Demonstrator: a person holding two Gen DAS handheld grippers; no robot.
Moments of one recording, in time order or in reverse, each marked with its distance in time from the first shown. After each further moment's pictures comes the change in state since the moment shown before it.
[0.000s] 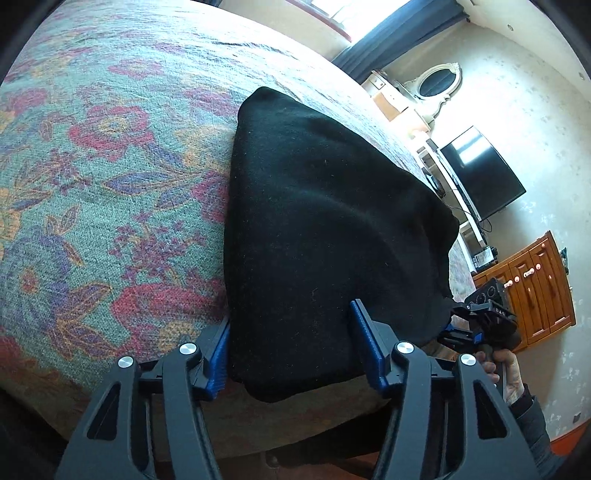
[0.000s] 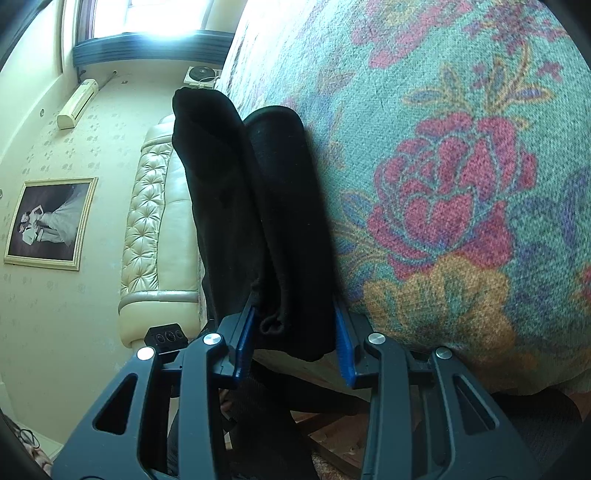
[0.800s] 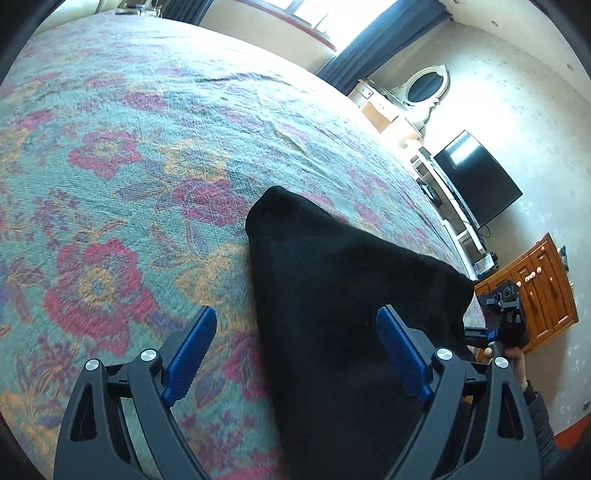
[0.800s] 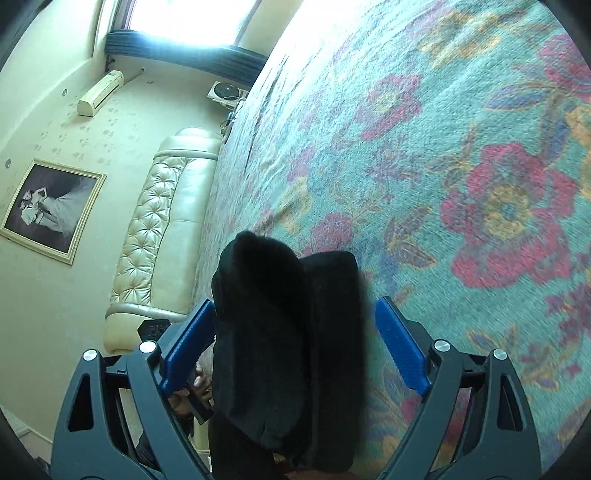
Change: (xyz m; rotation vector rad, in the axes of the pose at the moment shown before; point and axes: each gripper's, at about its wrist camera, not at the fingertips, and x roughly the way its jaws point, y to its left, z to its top) left arm 0.033 0.028 0.108 0.047 -0.038 -0.033; right arm 0.005 0.054 0.081 -0.152 -0.112 -0.019
